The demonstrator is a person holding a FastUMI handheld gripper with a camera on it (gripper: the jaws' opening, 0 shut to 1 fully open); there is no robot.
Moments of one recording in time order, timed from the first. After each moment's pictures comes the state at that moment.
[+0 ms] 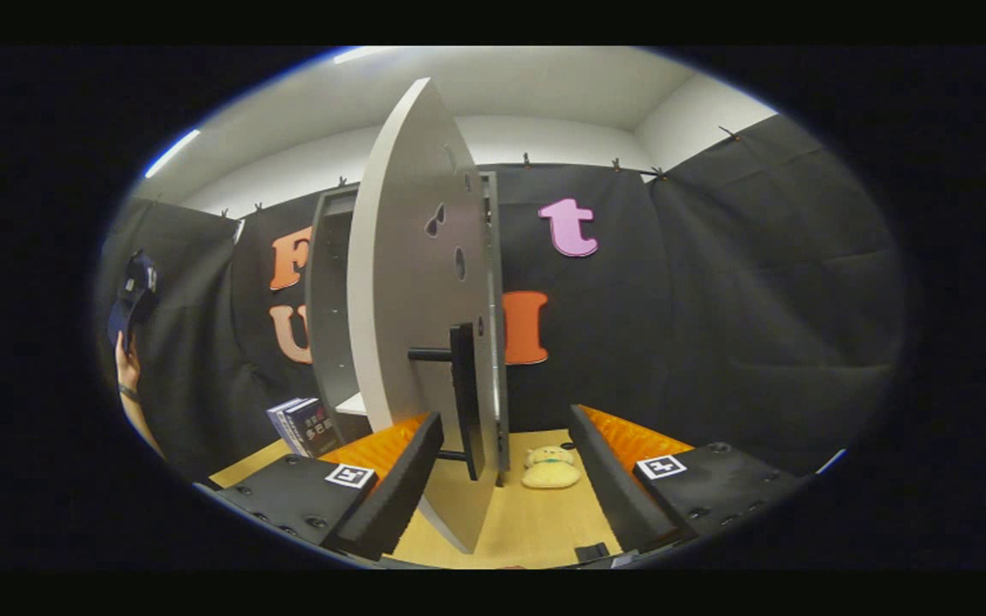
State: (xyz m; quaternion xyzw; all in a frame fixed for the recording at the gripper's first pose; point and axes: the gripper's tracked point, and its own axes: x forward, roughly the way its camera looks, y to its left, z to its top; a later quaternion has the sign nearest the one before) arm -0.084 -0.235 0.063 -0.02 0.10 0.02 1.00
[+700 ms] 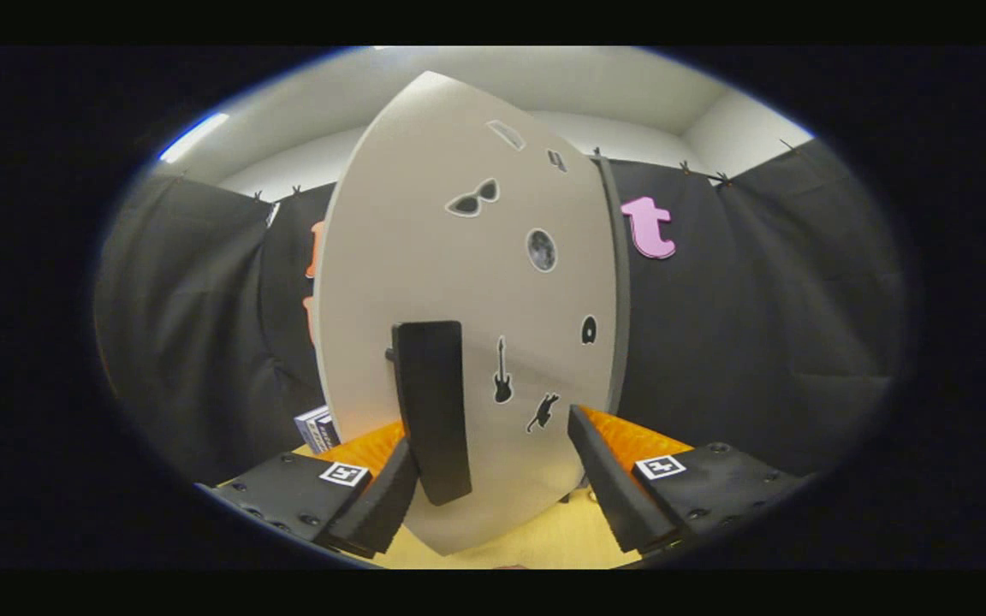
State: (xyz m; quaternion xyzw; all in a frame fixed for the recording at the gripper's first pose) arm 0.016 -0.087 0.031 -0.07 0.09 0.05 0.99
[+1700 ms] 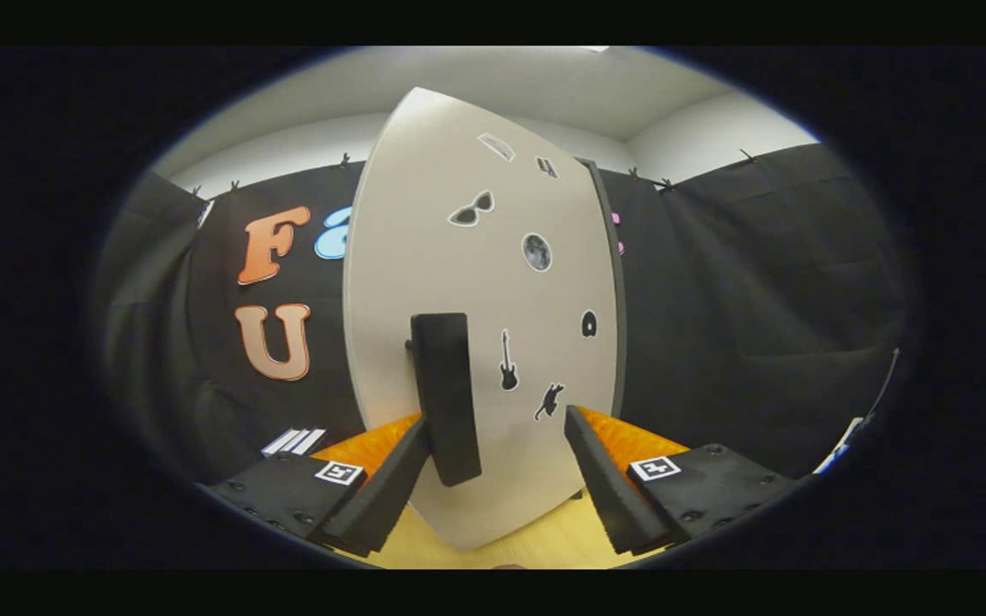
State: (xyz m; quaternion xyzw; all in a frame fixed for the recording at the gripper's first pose) arm 0.027 -0.028 0.016 -0.03 0.07 -0.07 0.99
